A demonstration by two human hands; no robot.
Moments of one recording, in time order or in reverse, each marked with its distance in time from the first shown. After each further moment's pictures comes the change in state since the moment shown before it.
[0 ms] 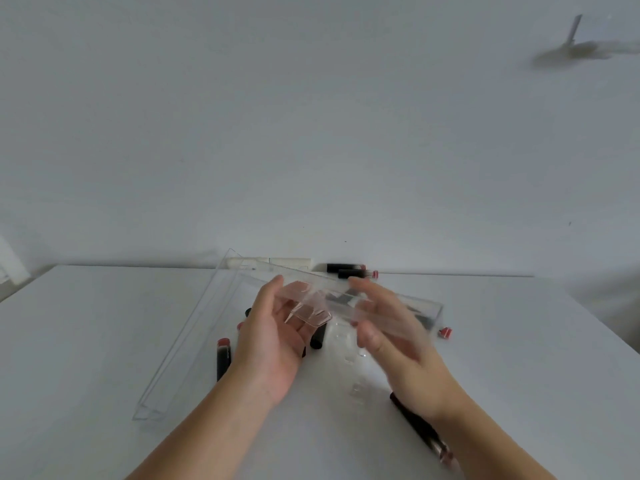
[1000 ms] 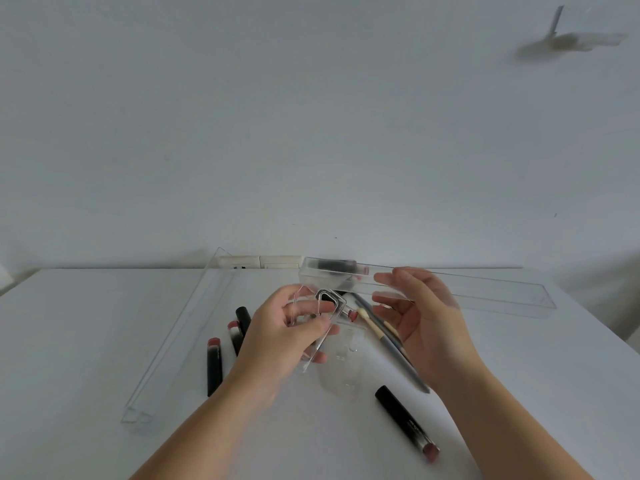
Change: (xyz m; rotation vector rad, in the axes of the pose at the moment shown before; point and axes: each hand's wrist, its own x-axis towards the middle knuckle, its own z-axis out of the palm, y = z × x) left_hand -0.001 -0.013 -0.008 0.691 -0.191 0.206; right_hand 0.022 -0.005 -0.029 0.678 0.450 0.316
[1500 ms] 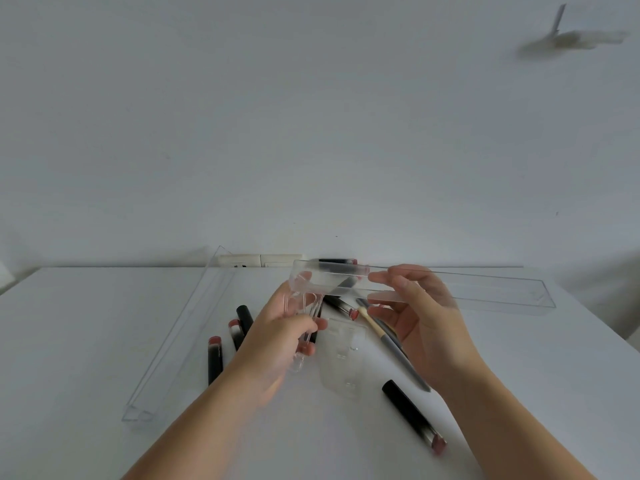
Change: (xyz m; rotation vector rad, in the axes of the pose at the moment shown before) left_hand 0.000 0.007 -0.001 -0.087 -0.059 -0.109; right_hand -0.007 -0.002 0.004 -0.021 -0.119 -0.044
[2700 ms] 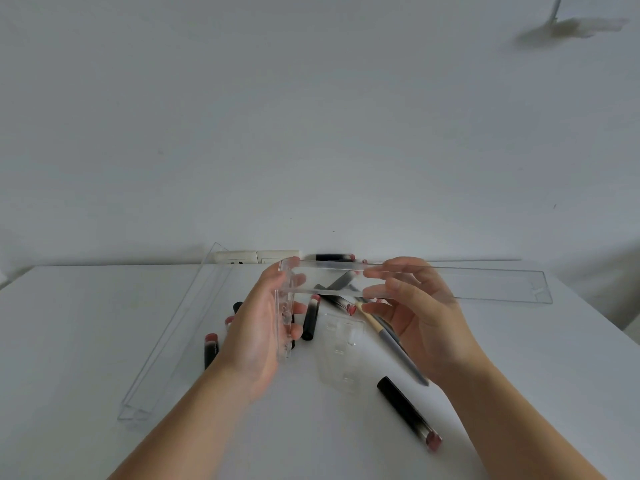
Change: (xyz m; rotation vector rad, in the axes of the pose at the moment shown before) left_hand -0.002 0.017 -0.001 -0.185 0.046 0.025; right_hand 0.001 -0.001 -0.004 -0.031 -0.113 -0.019
